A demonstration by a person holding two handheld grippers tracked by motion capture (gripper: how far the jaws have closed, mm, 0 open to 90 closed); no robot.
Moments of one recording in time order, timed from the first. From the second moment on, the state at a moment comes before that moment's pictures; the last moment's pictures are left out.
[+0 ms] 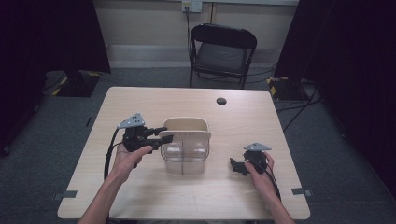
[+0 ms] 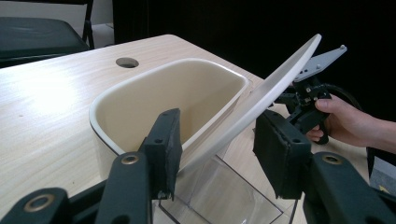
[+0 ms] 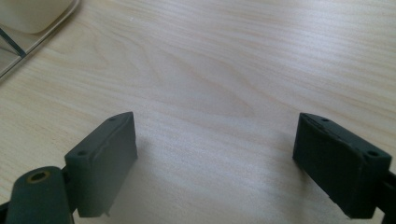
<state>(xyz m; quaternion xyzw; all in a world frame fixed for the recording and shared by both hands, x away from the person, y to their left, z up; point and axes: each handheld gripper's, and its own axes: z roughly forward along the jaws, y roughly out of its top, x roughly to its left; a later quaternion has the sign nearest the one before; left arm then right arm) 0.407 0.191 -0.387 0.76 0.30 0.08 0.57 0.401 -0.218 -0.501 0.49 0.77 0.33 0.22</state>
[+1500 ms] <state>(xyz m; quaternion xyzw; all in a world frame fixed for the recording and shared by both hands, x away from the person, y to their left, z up) 0.407 0.191 -0.387 0.76 0.30 0.08 0.57 0.401 -0.218 -0.501 0.49 0.77 0.33 0.22</state>
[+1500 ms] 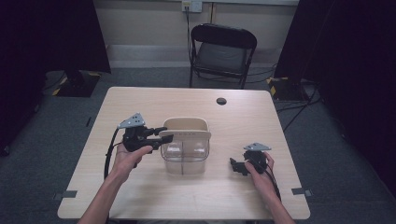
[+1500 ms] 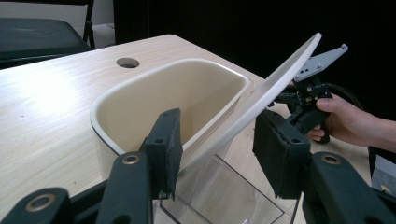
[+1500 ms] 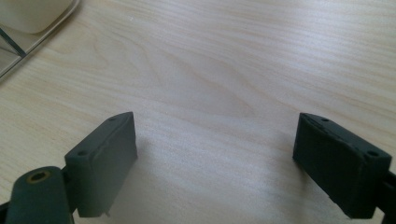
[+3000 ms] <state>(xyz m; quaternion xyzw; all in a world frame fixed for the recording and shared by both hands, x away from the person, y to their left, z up) 0.408 0.192 -0.387 0.76 0.30 0.08 0.57 0.400 -0.218 -0.501 0.49 0.77 0.33 0.22</state>
